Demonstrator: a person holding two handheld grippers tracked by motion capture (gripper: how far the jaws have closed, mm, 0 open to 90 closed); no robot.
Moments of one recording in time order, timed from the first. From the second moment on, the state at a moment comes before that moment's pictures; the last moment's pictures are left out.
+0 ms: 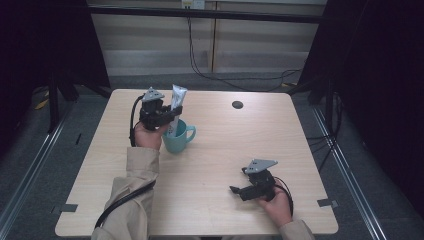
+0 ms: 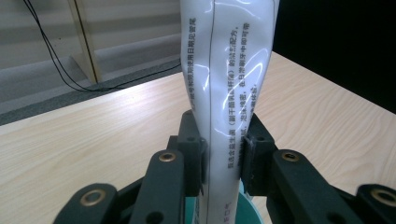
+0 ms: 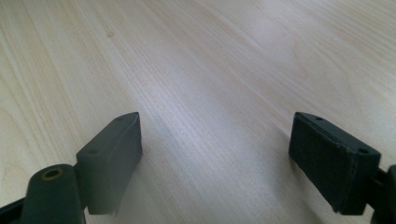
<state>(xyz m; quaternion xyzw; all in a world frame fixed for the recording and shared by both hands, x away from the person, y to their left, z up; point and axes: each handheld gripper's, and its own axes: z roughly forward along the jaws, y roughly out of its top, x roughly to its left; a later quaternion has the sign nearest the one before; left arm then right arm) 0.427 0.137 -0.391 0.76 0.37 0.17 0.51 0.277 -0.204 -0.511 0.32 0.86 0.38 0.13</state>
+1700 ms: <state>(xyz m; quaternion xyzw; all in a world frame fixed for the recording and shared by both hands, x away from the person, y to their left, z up) 0.388 0.150 -0.423 0.76 0.38 0.18 0.49 0.277 -0.204 -0.511 0.32 0.86 0.38 0.13</state>
